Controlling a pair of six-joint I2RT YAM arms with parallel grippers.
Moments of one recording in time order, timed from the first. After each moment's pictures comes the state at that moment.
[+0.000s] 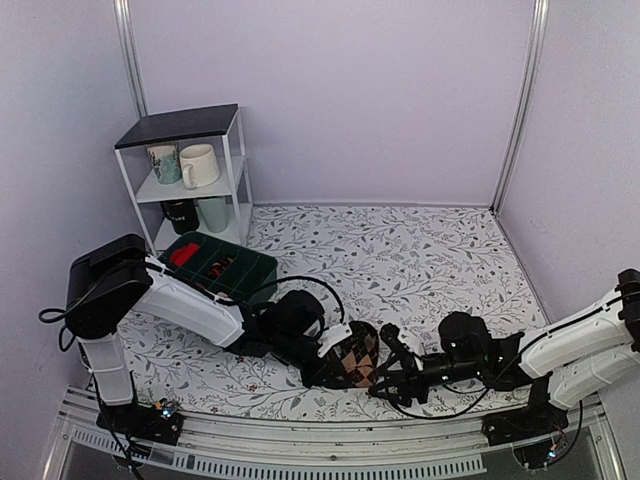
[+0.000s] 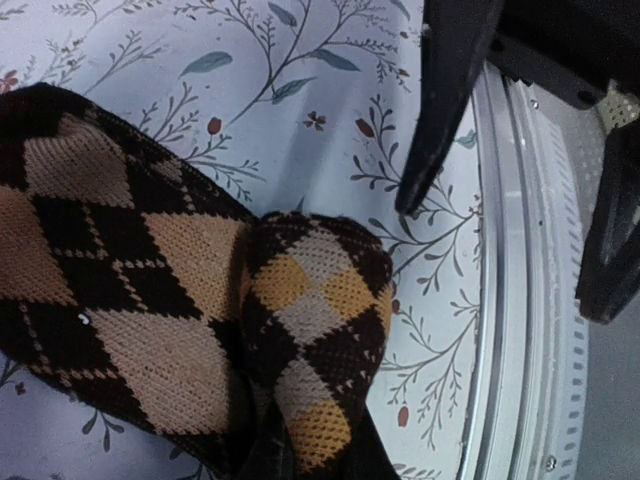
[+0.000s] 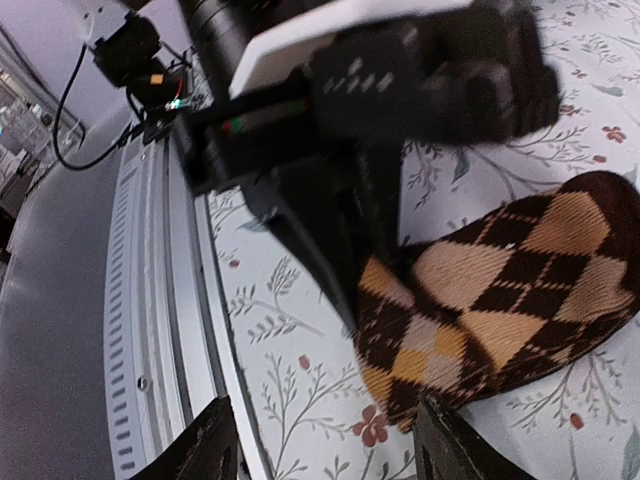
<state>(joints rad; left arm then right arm) -1.11 1.90 0.89 0.15 0.44 -0.10 1.07 1.30 0.31 0.46 -0.31 0.26</state>
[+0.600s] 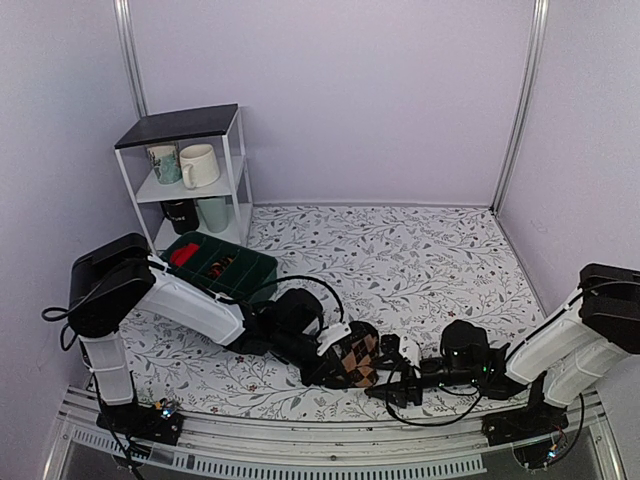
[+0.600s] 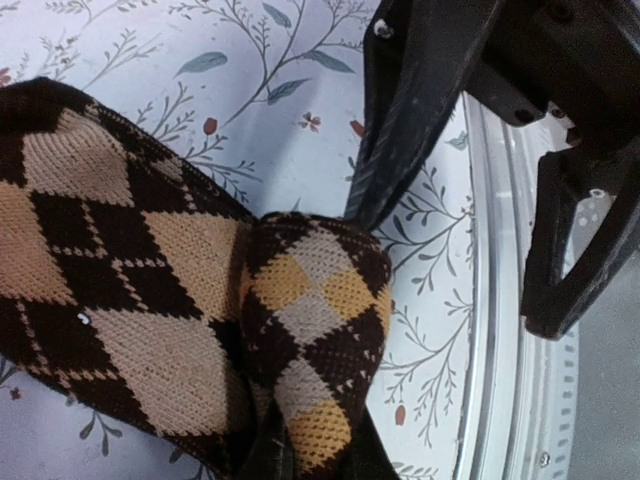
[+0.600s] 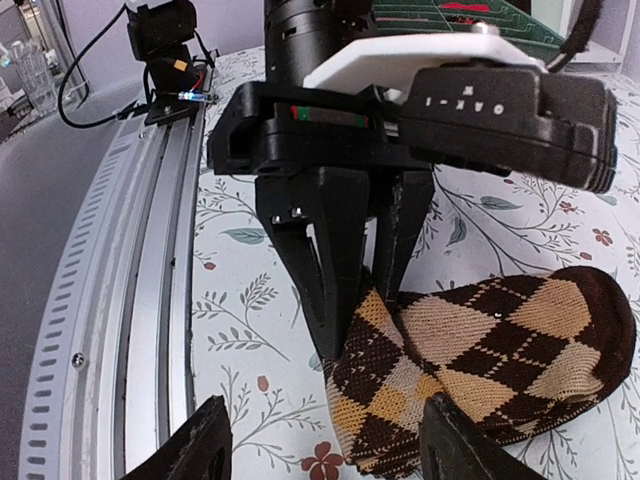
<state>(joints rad) -1.09 1.91 0.90 0.16 0.50 -0.10 1.09 1.50 0.20 0.91 -0.28 0.02</state>
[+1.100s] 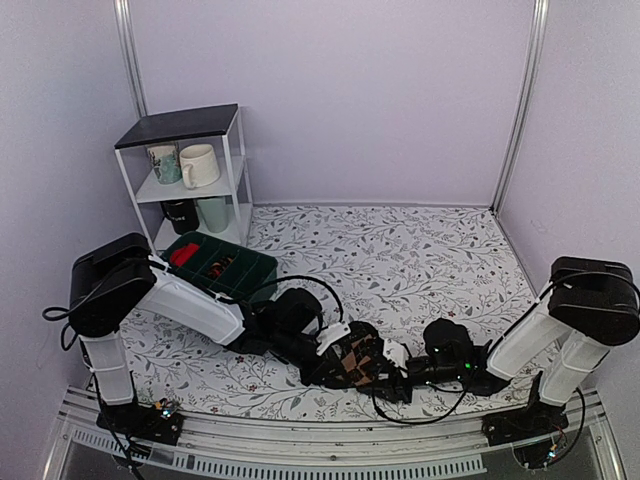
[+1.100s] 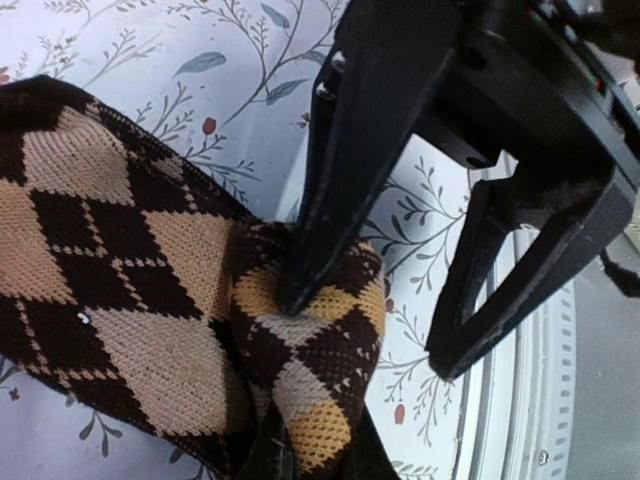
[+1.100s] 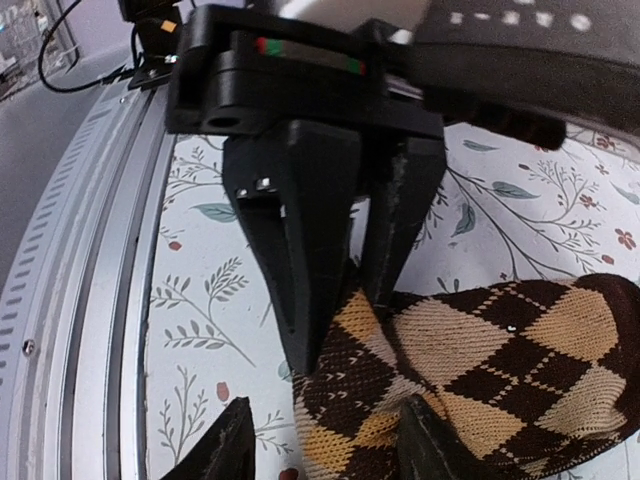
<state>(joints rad) -1.08 1.91 0.89 0.17 0.51 -0.10 1.08 1.67 0.29 0.92 -0.32 -0.07</state>
